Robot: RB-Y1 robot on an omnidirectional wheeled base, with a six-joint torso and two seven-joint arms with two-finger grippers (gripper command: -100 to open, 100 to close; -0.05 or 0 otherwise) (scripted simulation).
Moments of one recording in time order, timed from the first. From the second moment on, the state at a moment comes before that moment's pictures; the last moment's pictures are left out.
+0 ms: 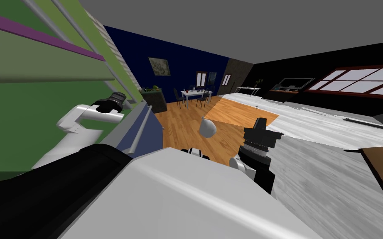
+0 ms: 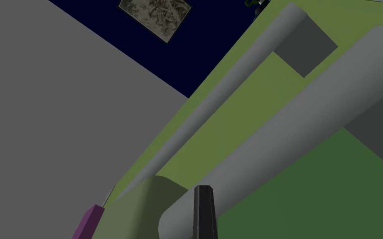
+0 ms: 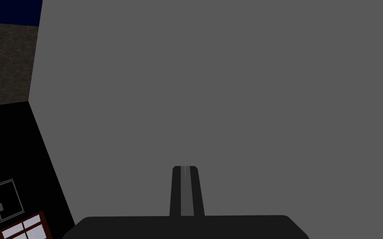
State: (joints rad) left arm 0.43 0.99 0.83 -1.93 0.10 0.62 -0.01; right arm 0.50 -0.03 0.02 -2.41 -0.09 -0.43 0.11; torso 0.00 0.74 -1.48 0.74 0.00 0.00
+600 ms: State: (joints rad) left arm 0.45 1.03 0.79 -2.08 0.19 0.60 0.01; right arm 0.50 -0.03 0.02 -2.41 -0.09 -0.43 0.11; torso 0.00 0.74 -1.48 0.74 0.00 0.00
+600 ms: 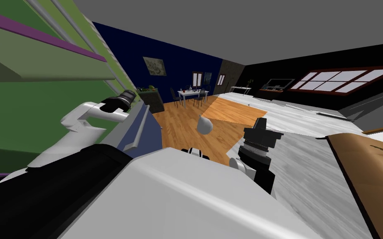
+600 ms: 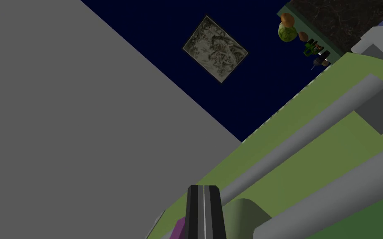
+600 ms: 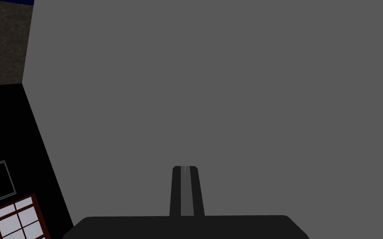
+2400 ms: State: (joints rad) left arm 0.32 1.02 0.76 -1.79 0.08 0.56 -0.03; right arm 0.50 -0.03 0.02 -2.41 -0.09 -0.43 0.11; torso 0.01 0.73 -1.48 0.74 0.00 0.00
